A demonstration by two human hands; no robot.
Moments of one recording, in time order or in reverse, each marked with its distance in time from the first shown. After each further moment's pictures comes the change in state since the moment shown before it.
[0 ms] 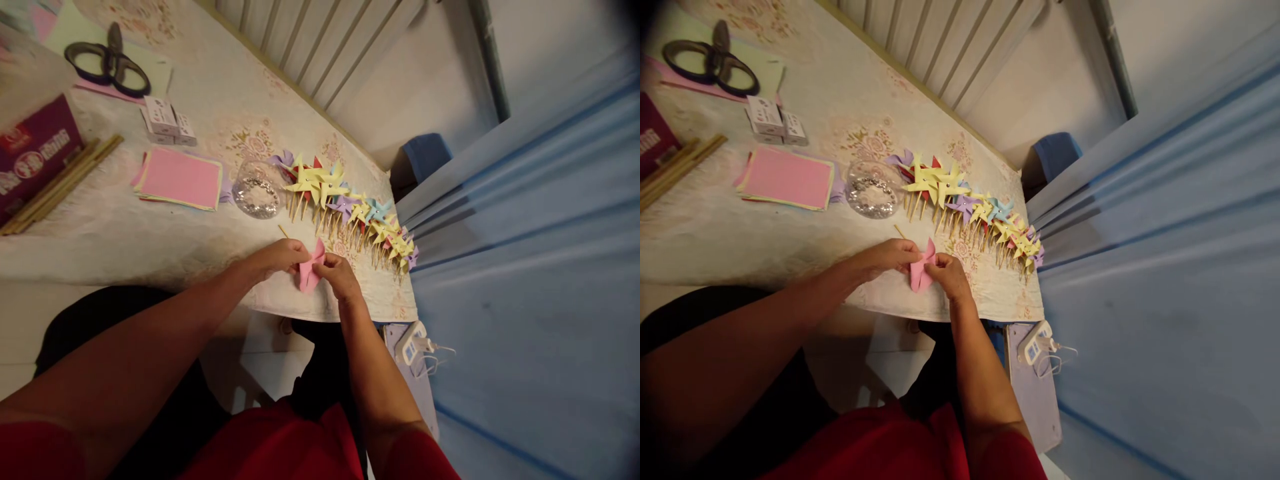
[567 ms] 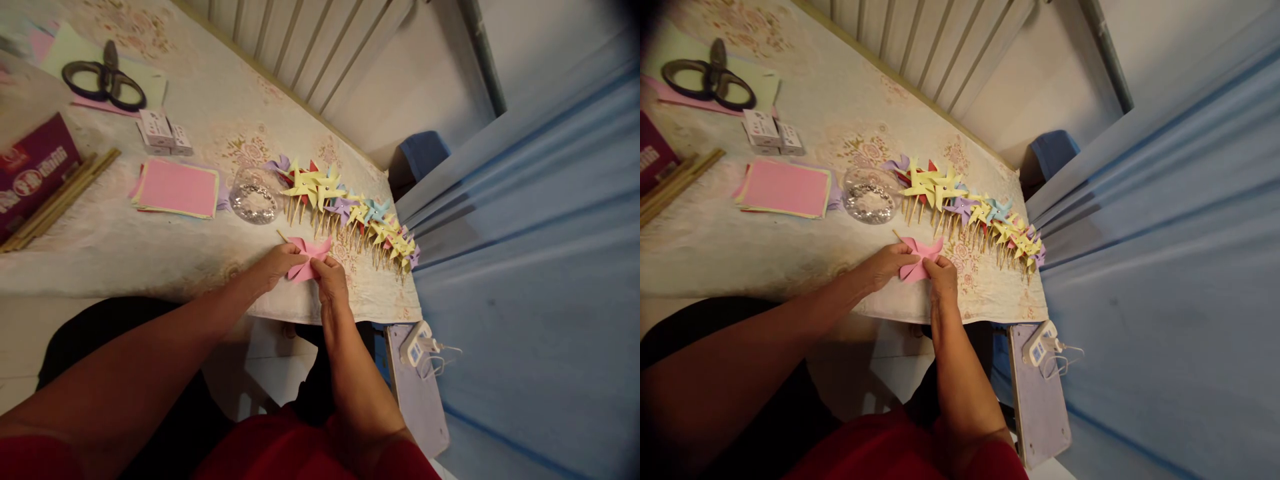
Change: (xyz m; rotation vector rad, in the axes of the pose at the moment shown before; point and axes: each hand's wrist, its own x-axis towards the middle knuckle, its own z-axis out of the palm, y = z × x) left_hand 0.003 -0.010 0.011 -0.139 0.169 0.053; right_hand 0.008 0.013 0.036 0.328 0.369 0.082
